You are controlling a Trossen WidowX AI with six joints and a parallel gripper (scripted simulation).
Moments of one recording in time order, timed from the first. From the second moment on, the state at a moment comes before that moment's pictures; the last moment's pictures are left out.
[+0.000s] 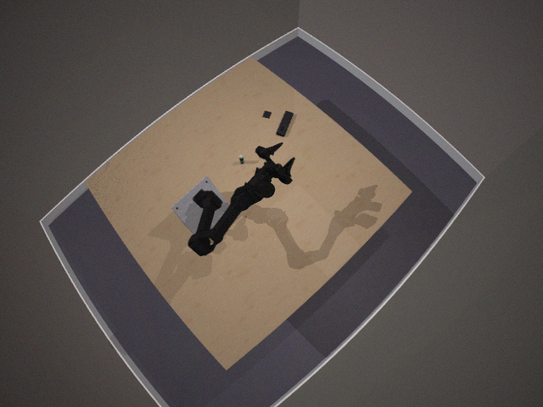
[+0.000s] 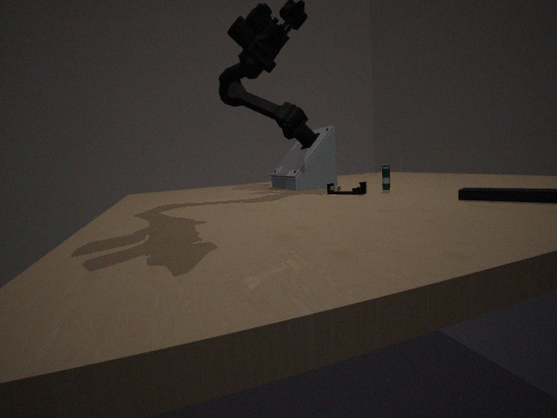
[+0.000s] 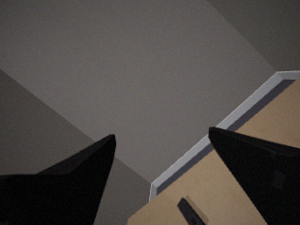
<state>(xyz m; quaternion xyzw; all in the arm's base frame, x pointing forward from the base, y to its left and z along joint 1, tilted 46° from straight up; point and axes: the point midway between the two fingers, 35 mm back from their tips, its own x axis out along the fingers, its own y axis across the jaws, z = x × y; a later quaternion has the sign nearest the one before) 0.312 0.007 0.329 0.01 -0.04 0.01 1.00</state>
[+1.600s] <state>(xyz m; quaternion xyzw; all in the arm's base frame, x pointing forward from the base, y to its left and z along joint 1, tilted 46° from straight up) 0.277 -0.039 -0.073 0.05 0.48 -0.55 0.69</state>
